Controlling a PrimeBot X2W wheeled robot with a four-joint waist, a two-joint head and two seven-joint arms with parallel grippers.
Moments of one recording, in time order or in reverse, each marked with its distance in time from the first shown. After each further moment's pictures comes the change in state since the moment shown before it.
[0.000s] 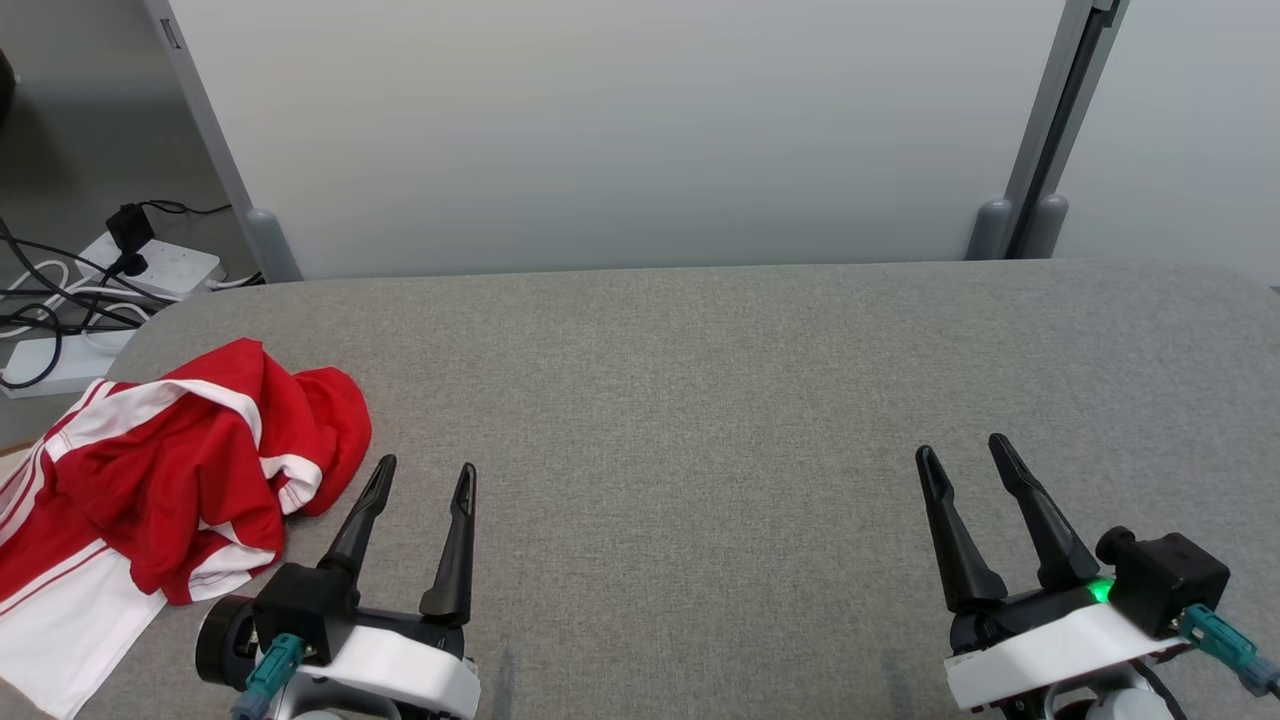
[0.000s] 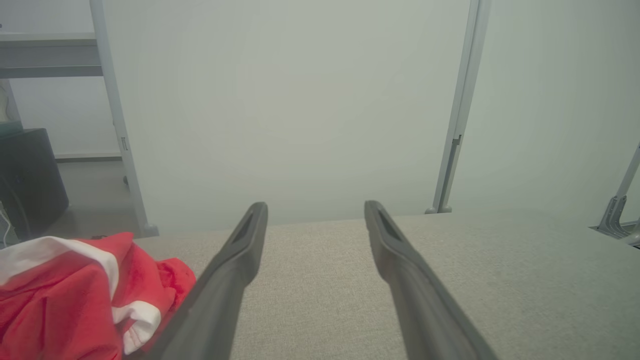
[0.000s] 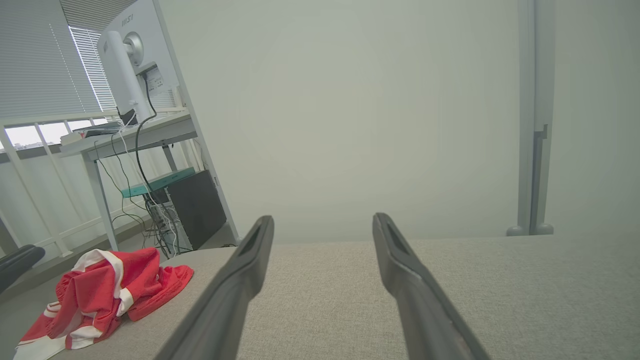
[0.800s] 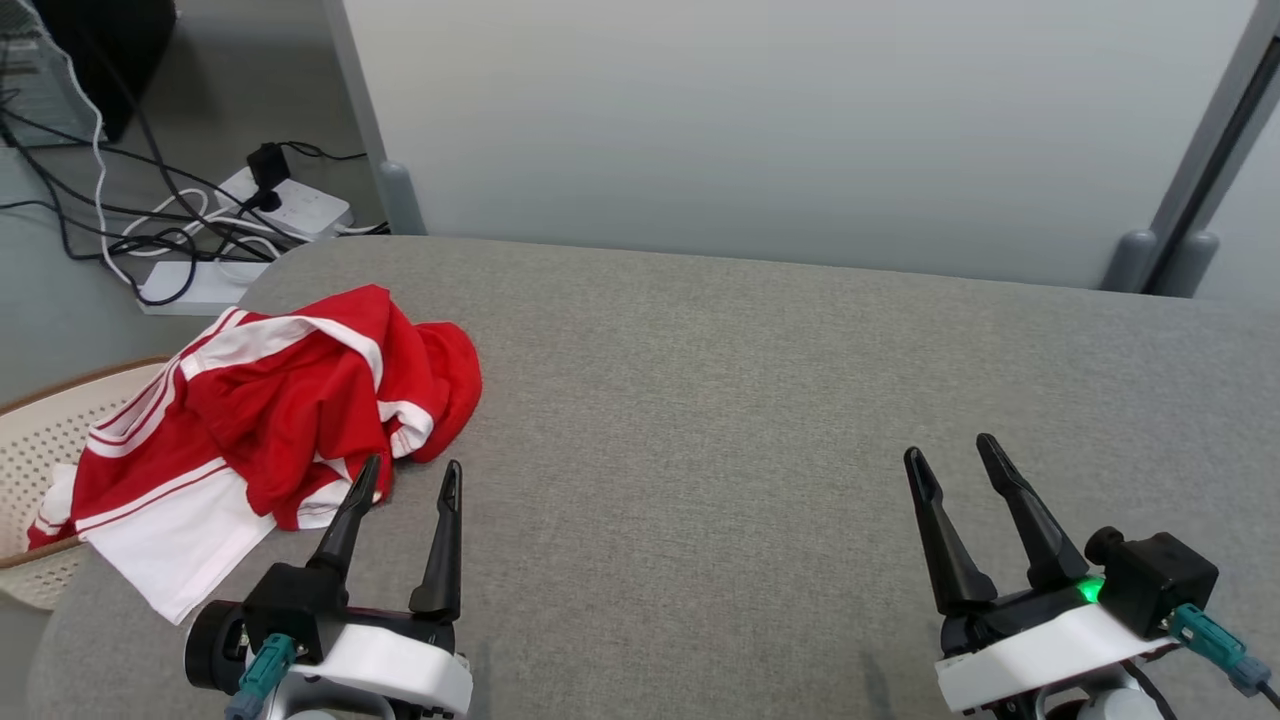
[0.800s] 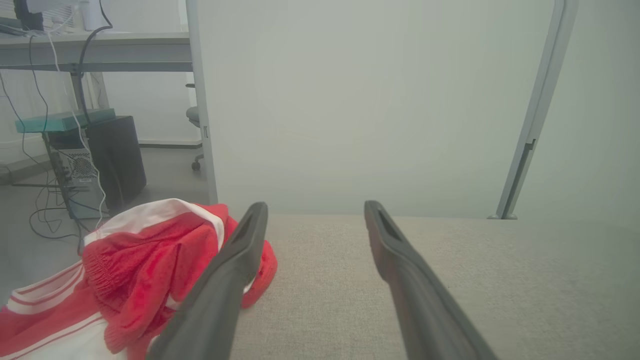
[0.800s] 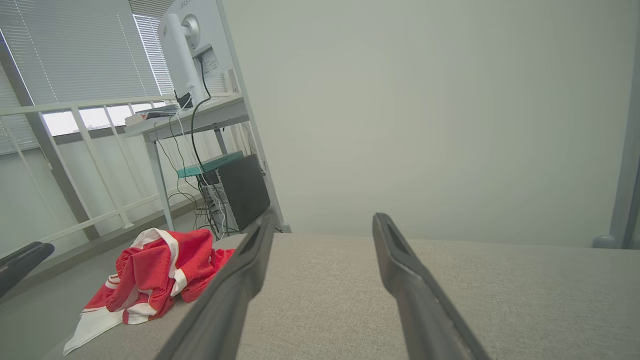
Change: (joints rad) left arm 0.000 0.000 0.012 0.003 0.000 0.027 -0.003; right arm -0.003 0.000 0.017 -0.003 0.000 0.000 0.000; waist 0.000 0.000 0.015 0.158
